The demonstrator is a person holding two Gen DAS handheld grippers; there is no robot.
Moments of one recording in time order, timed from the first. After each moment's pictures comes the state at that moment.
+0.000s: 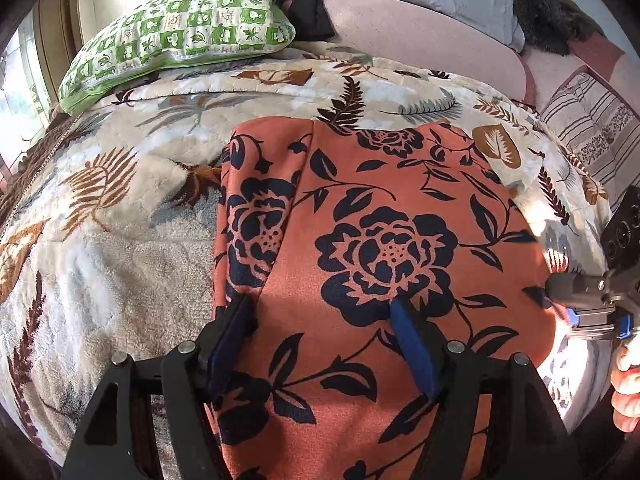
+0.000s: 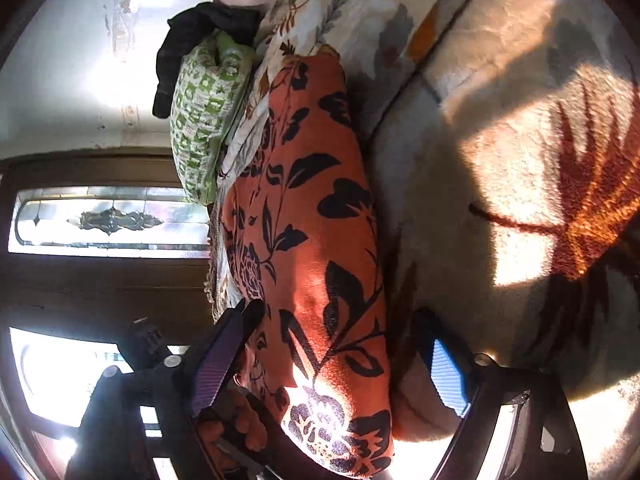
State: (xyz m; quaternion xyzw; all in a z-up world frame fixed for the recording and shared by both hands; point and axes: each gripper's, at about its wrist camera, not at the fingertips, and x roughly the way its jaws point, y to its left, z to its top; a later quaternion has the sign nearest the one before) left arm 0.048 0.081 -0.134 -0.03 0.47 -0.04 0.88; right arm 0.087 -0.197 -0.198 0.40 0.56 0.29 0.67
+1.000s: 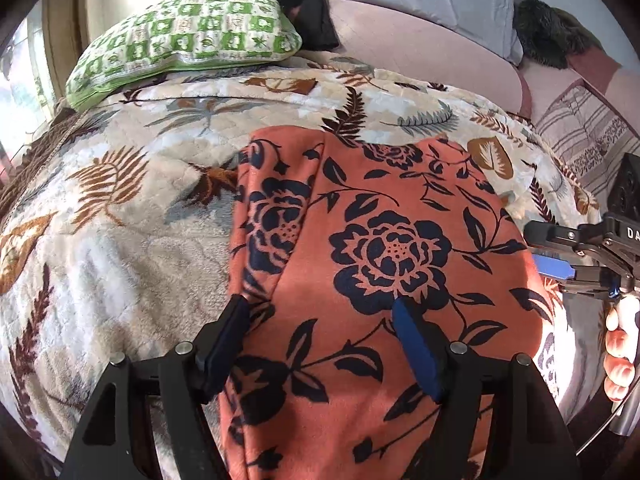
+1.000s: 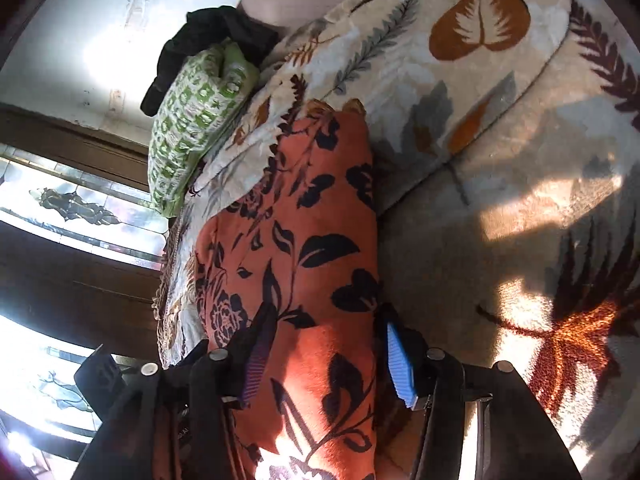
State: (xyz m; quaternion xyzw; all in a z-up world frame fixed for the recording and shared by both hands) left arm 0.028 0.098 -0.113 -0.06 0.45 -0.04 0.89; right arm 0.110 -0.183 -0.162 0.30 0.52 0.22 0.77
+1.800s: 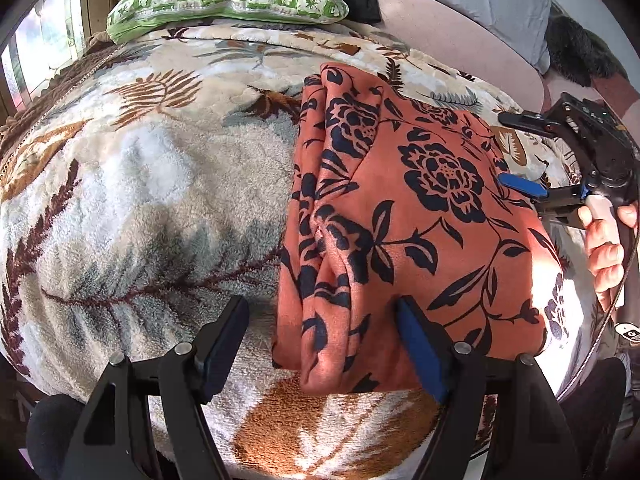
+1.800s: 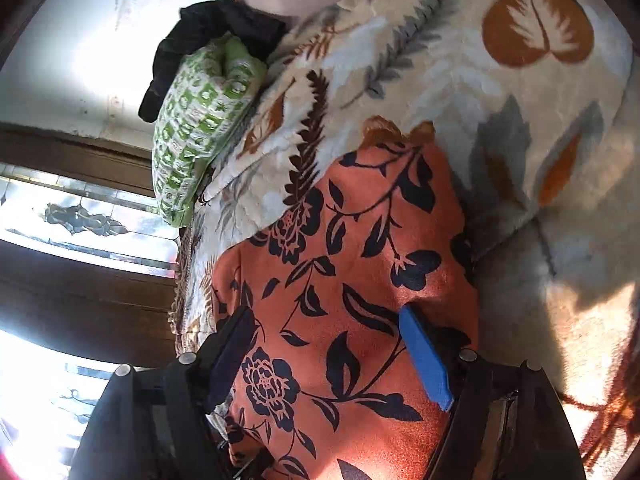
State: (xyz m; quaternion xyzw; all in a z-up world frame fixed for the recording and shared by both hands) left arm -0.016 0.134 -0.141 -0.11 0.50 -0.02 0.86; right arm 0.165 -0.152 -0.159 0.35 0.54 0.24 0.73
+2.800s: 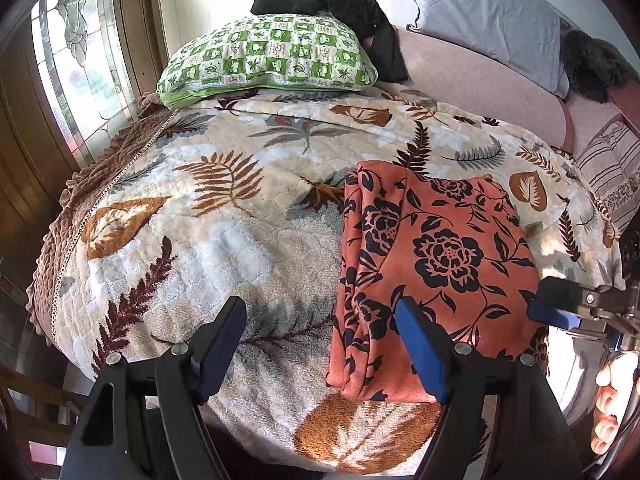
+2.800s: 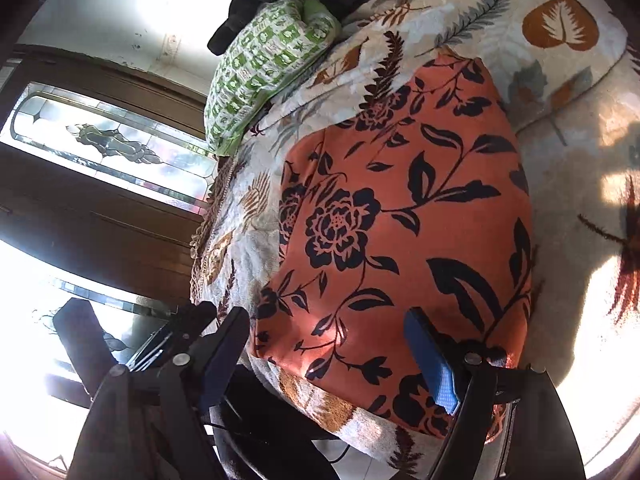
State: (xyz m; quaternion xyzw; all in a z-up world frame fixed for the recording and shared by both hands) left arm -0.026 0.140 -0.058 -0.05 0.45 0.07 0.89; right arm 0.053 -0.120 -0.121 0.27 0.53 0.31 0.74
